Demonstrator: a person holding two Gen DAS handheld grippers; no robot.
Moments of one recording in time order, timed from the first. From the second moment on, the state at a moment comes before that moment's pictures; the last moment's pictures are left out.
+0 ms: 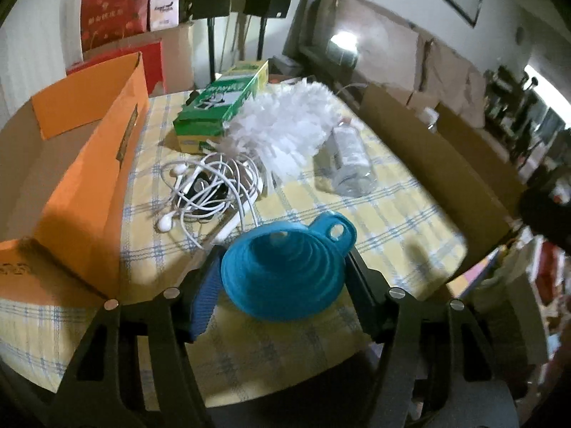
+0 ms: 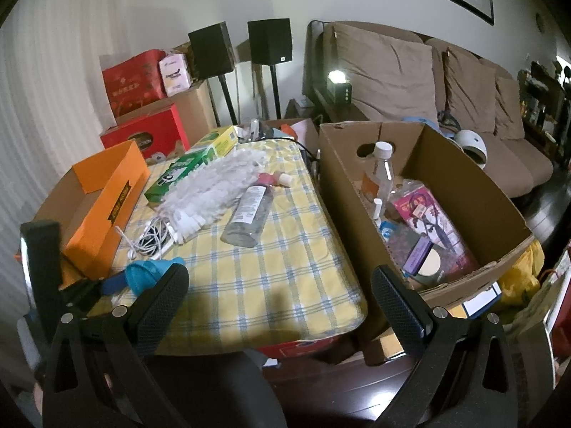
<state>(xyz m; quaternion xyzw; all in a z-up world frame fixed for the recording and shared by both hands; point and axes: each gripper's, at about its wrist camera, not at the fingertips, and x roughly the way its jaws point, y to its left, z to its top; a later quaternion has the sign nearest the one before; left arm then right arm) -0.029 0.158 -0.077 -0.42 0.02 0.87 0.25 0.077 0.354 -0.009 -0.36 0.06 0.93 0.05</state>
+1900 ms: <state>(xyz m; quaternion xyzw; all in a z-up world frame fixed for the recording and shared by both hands) -0.020 -0.016 0.008 -0.37 -0.15 0.89 0.21 -0.063 0.220 -0.088 -0.43 0.03 0.89 -0.16</state>
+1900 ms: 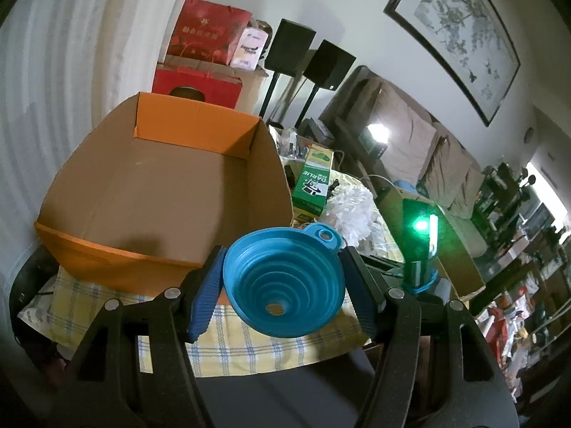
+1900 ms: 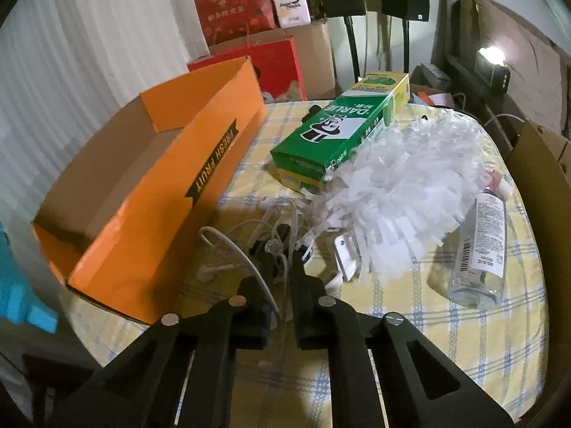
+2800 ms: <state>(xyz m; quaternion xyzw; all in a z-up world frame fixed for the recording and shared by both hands) -0.029 -0.025 0.038 -0.35 -0.15 0.90 0.21 -0.055 0.230 0.067 -0.35 0.01 0.92 -0.18</state>
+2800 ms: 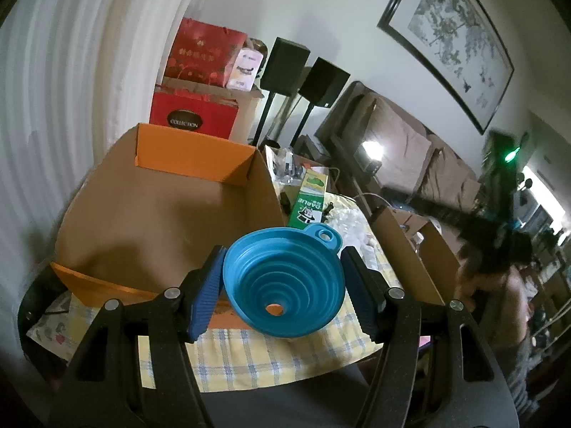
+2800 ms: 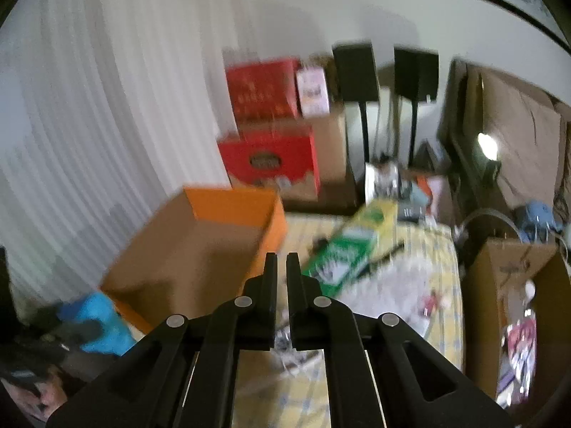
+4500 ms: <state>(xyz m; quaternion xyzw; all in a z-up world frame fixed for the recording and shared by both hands) -0.042 -0.026 0.016 -0.37 -0.16 0.89 0.21 -0.070 0.230 -0.011 -0.38 0.07 0.89 -0.22</state>
